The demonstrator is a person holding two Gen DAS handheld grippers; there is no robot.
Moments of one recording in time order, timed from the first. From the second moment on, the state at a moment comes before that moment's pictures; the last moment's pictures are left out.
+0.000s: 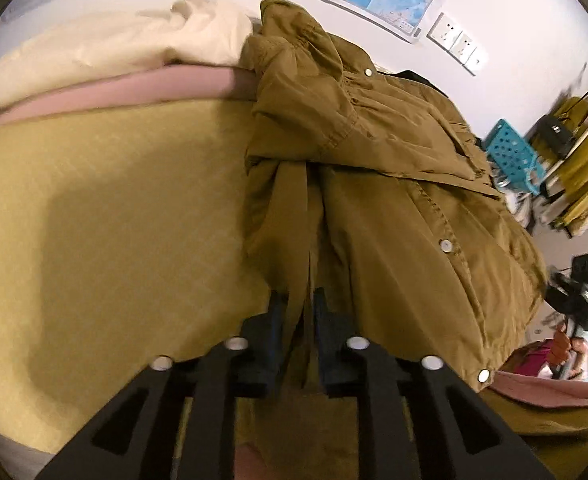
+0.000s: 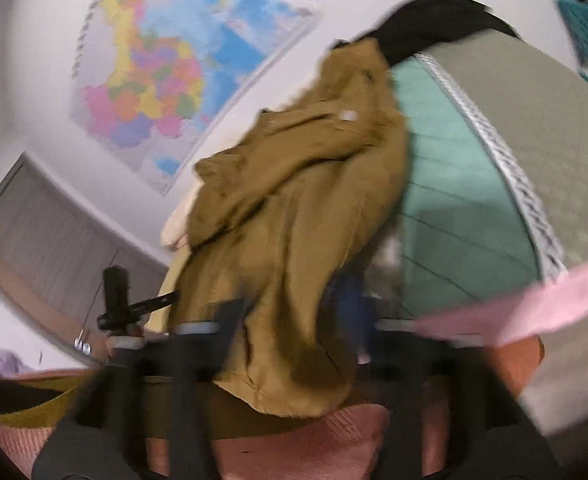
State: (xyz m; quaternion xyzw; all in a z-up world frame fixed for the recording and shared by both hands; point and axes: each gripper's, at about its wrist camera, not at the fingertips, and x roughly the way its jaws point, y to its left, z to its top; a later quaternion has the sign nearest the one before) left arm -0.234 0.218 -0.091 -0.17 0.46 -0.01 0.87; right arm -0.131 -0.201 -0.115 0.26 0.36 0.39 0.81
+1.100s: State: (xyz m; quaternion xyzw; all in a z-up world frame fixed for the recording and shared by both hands) left arm -0.120 0.042 -0.034 0.00 0.37 -0.25 0.89; right arm -0.174 -0.117 -0.055 0.07 0.27 0.43 0.86
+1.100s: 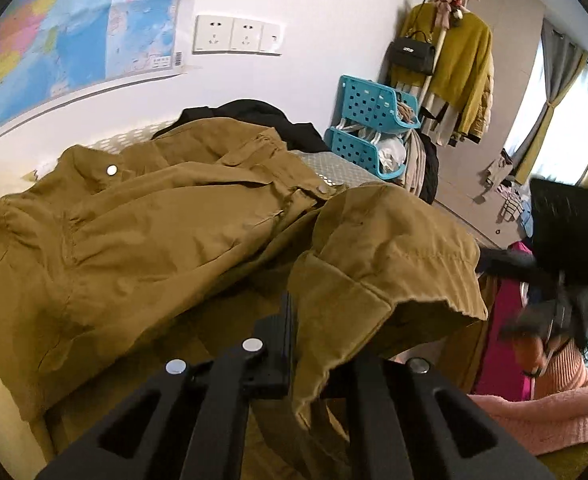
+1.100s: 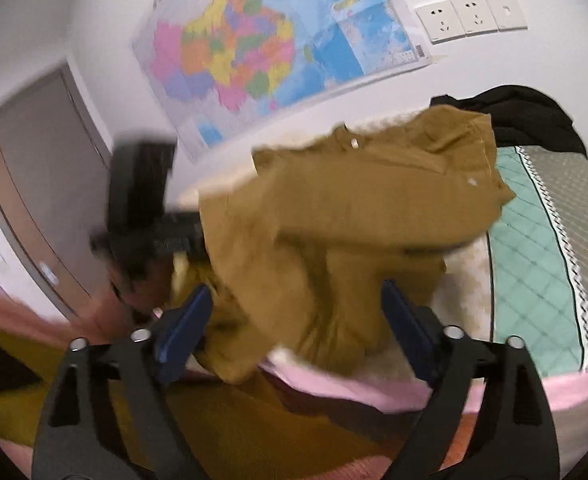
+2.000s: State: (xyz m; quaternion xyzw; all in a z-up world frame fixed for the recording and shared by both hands) left arm -0.213 0.018 -0.065 0.18 0.35 -0.28 0.88; right arm -0.150 -0.222 -0.153 0.14 0.43 0.24 0.86
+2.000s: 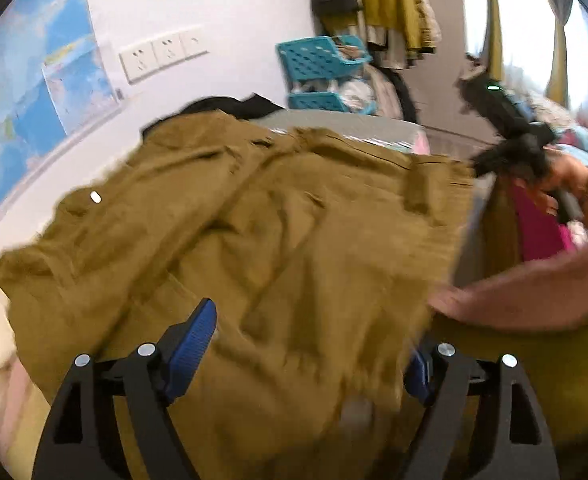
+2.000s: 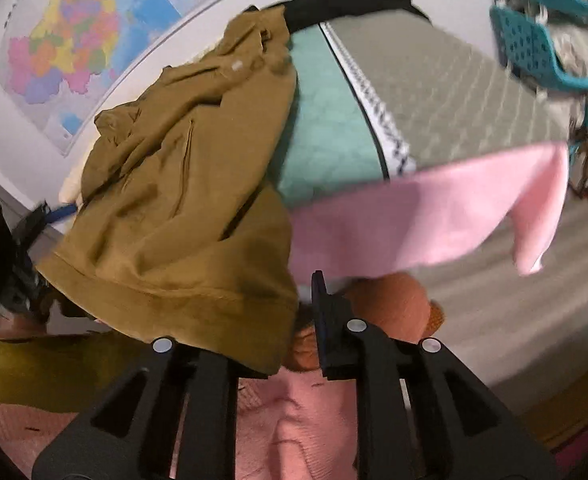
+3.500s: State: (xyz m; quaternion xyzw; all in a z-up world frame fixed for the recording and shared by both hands) left arm -0.287 0.195 -0.105 -0.14 0.43 -0.12 0.89; right arm -0.129 -0.223 -0.147 0.23 0.39 0.40 0.80
